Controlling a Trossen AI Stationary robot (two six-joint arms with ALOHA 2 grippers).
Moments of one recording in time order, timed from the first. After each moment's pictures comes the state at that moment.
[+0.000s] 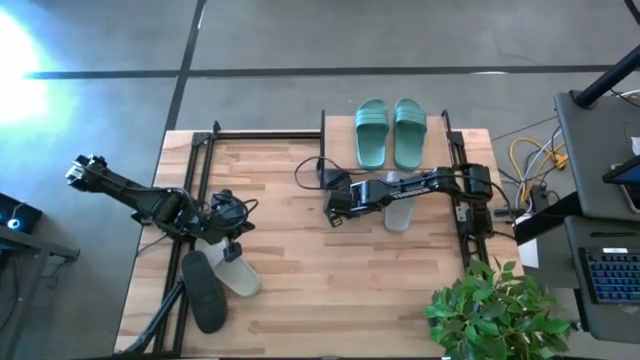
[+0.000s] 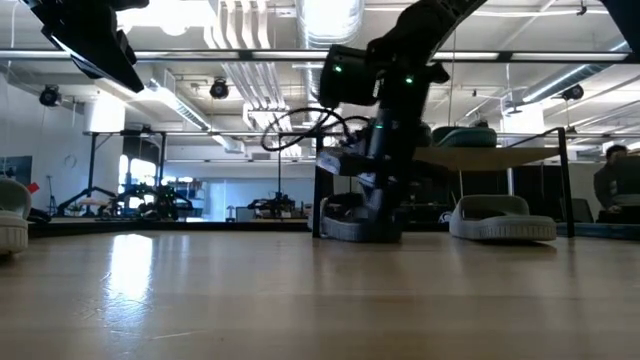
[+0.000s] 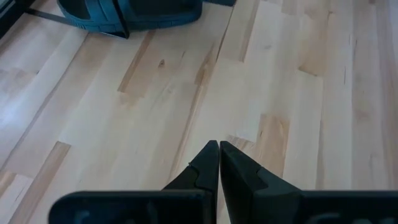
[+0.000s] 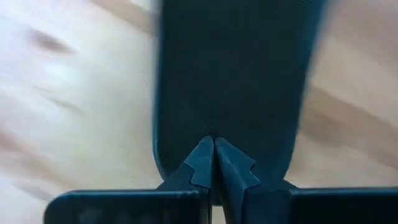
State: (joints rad) left arm -0.41 0.86 0.78 -0.79 -0.42 -0.57; right arm -0.04 2.00 1.30 -0.66 0.25 0.94
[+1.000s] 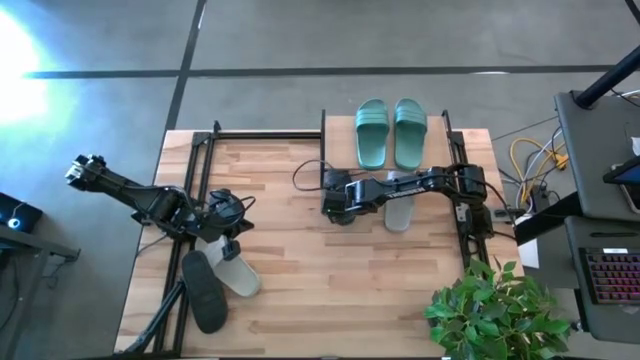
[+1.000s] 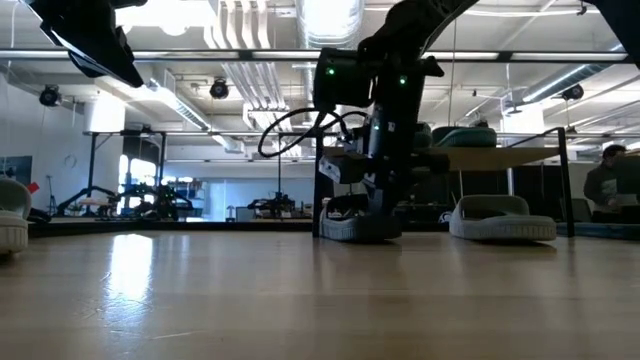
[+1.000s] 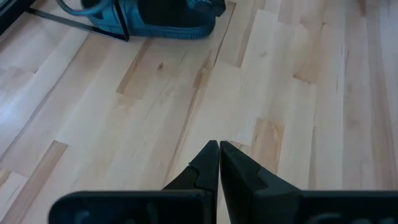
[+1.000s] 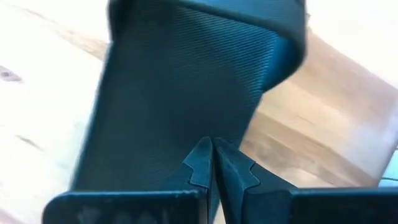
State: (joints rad) left arm -0.41 0.84 0.78 -0.79 -0.42 -0.60; right arm -0.05 2.01 1.38 -0.78 0.43 0.93
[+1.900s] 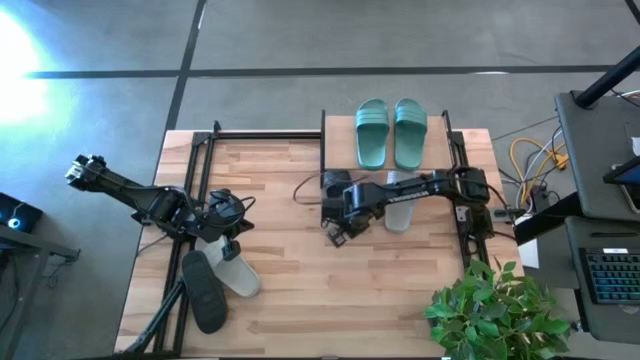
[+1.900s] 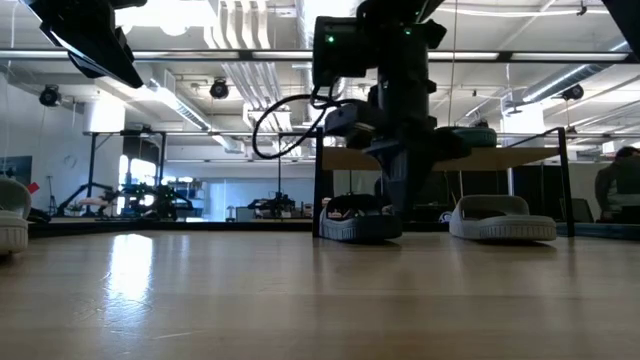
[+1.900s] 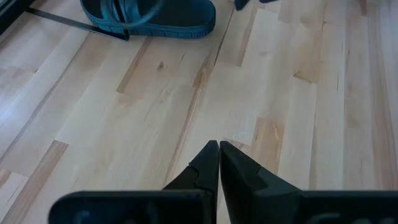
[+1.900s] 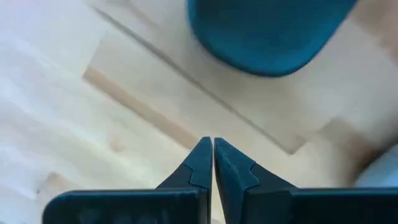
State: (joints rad) left arm -0.41 0.84 0.78 -0.80 -0.42 -0.59; right arm 0.00 2.00 1.49 -1.00 -0.06 0.93
